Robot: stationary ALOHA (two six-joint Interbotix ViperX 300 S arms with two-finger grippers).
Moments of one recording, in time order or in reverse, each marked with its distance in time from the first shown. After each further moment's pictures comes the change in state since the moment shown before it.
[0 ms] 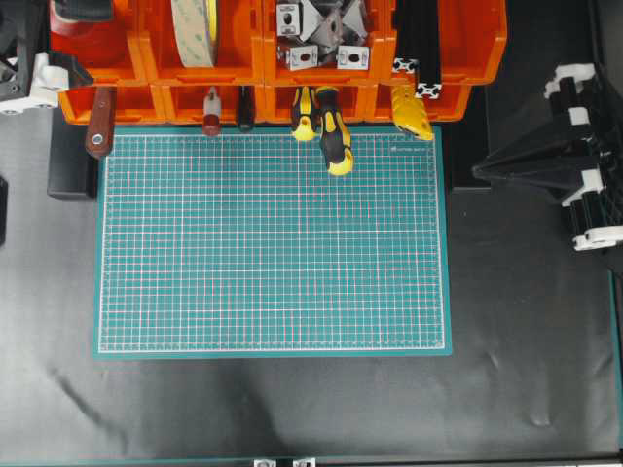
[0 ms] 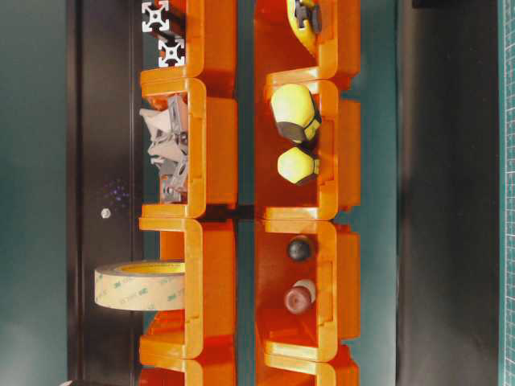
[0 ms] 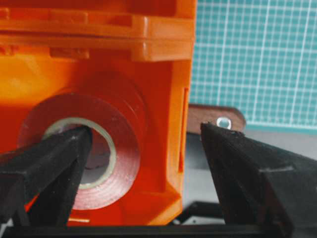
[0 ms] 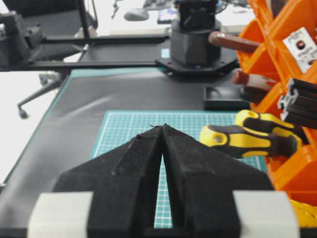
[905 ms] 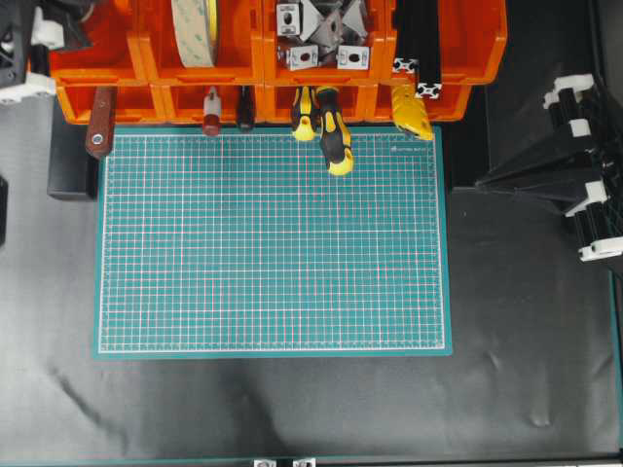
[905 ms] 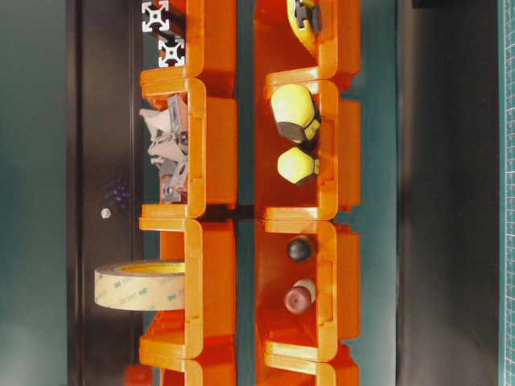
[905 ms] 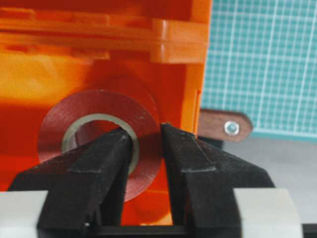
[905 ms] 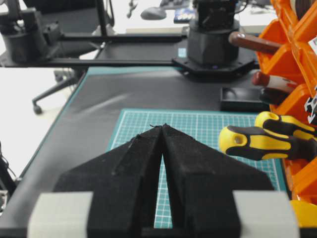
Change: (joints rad) left arm 0.018 -0.005 -0.060 0.002 0.008 0.009; right arm 0.038 0.000 -0.002 0.000 -0.002 0.000
